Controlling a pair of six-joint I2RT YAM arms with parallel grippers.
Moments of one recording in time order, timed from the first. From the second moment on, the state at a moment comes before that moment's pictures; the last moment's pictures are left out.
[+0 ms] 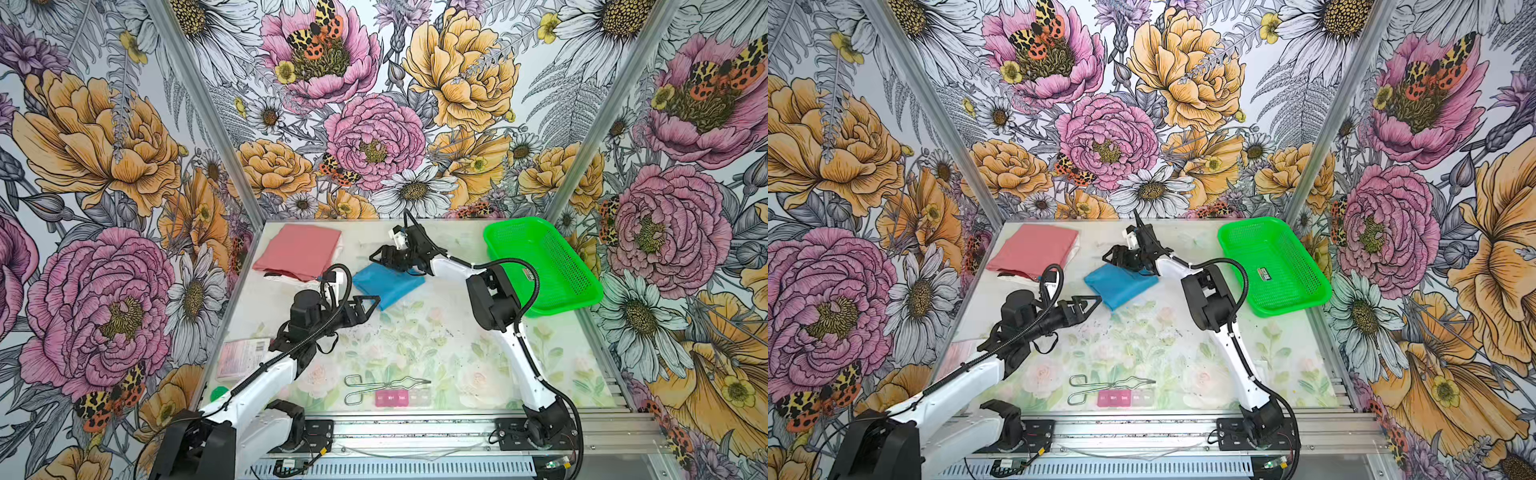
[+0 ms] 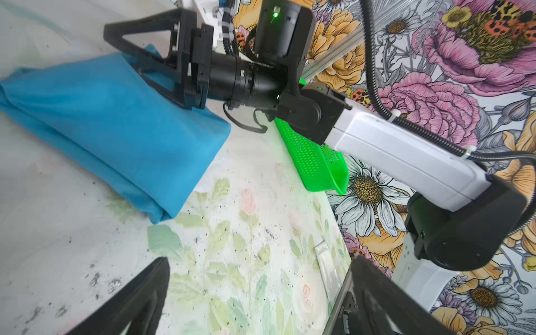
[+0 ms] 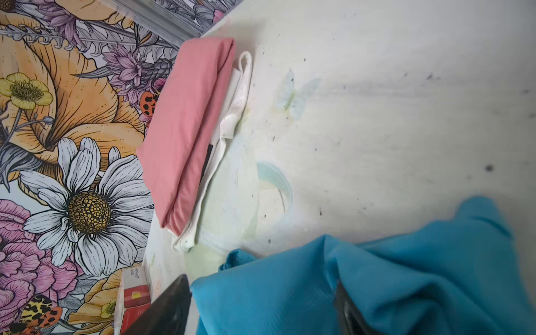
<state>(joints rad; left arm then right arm) -0.31 1.02 0.42 0.19 0.51 -0.72 0.49 2.56 2.01 -0.08 -0.61 0.69</state>
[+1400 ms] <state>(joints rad) -0.43 1.28 0.45 0.37 0.41 -0.76 0.42 1.75 0.99 0.11 -0.55 0.65</state>
